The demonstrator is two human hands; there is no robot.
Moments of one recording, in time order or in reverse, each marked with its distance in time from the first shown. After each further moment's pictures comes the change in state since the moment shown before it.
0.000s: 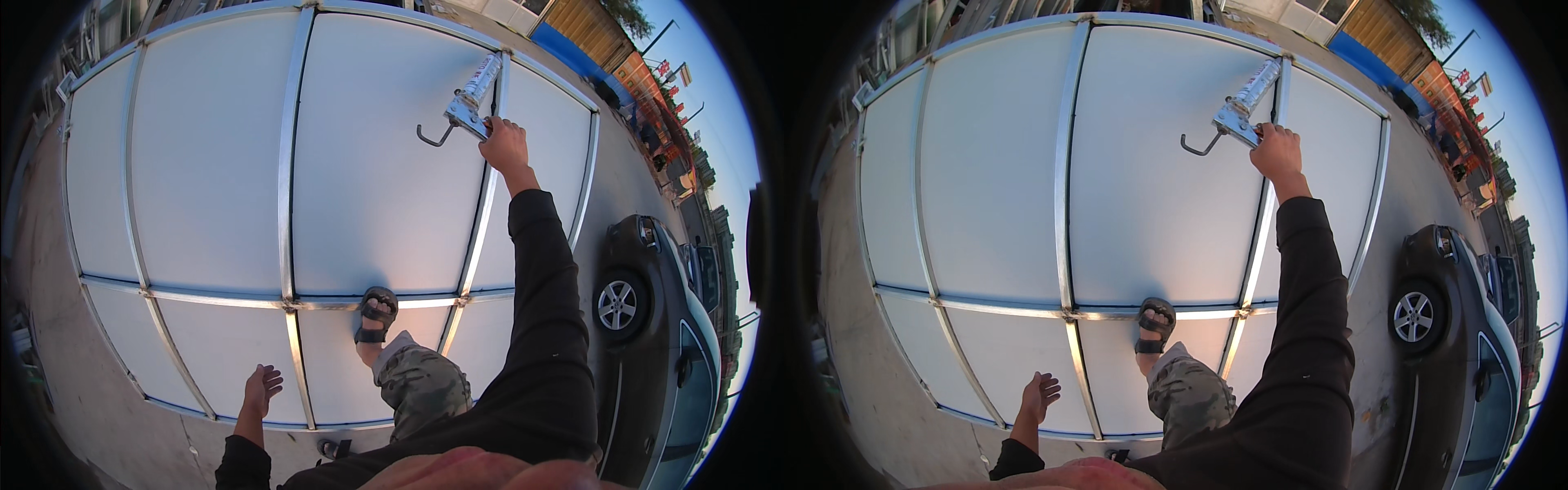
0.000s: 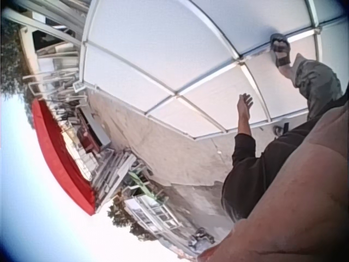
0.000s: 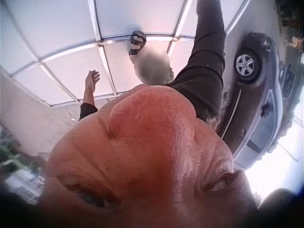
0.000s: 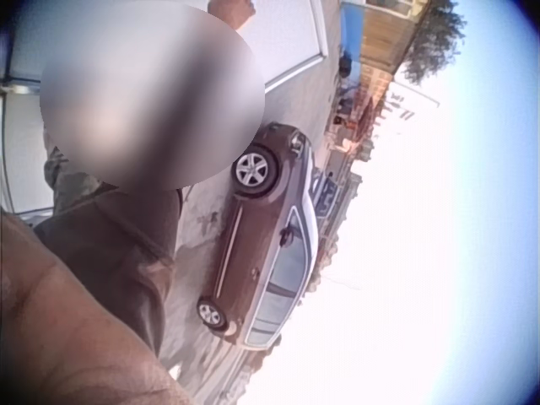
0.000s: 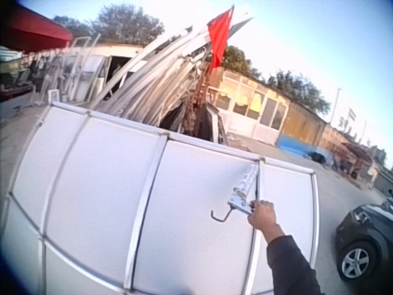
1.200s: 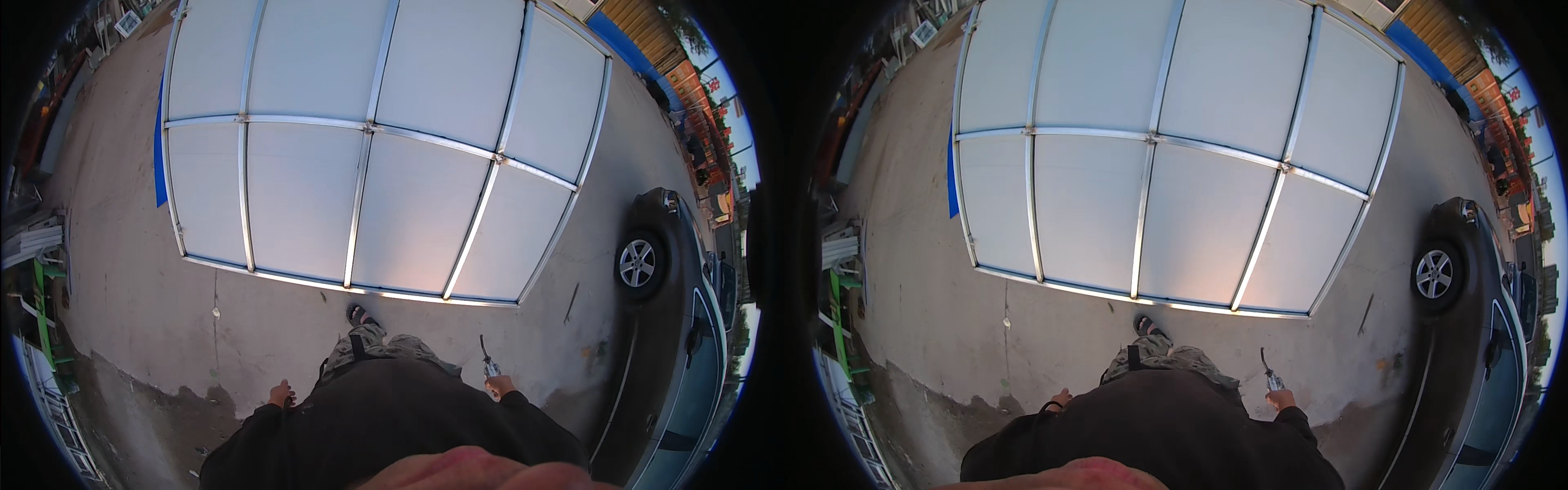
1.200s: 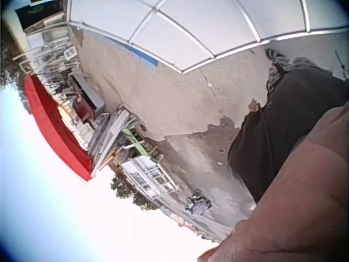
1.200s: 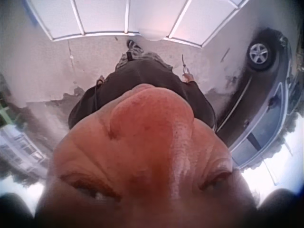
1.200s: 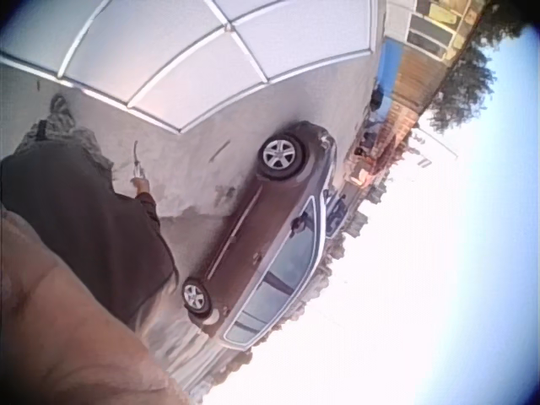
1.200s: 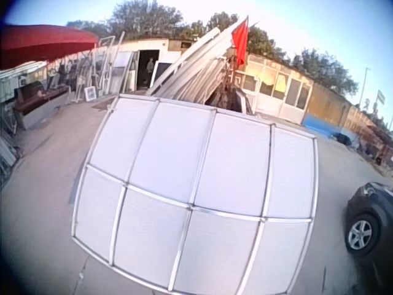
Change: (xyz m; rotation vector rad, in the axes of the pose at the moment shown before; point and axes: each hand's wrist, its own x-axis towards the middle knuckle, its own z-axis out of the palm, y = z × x) left_hand -0.387 -0.492 -0.335 0.336 0.344 -0.432; right_hand -1.056 0.020 -0.268 0.363 -1.423 1.191
